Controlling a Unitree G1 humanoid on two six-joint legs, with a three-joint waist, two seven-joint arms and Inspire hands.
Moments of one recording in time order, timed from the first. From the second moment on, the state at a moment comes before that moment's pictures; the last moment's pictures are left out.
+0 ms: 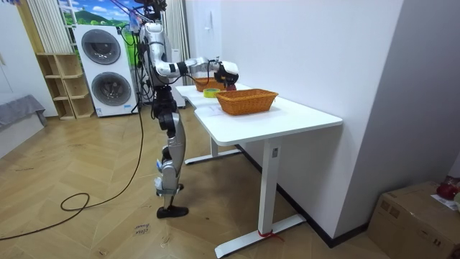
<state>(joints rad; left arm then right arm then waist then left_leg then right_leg) 0.22 0.23 0.12 1.04 0.11 0.08 0.21 0.03 -0.33 -0.02 -0.23 -0.47 0.16 0.39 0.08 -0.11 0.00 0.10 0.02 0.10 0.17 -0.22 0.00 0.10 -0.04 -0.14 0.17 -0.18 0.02</state>
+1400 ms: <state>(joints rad) 0.26 0.23 0.21 1.12 0.12 0.06 0.23 0.05 -0.39 -0.19 -0.20 -0.27 0.10 -0.04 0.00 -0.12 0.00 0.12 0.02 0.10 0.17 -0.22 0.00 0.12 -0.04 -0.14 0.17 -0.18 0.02</state>
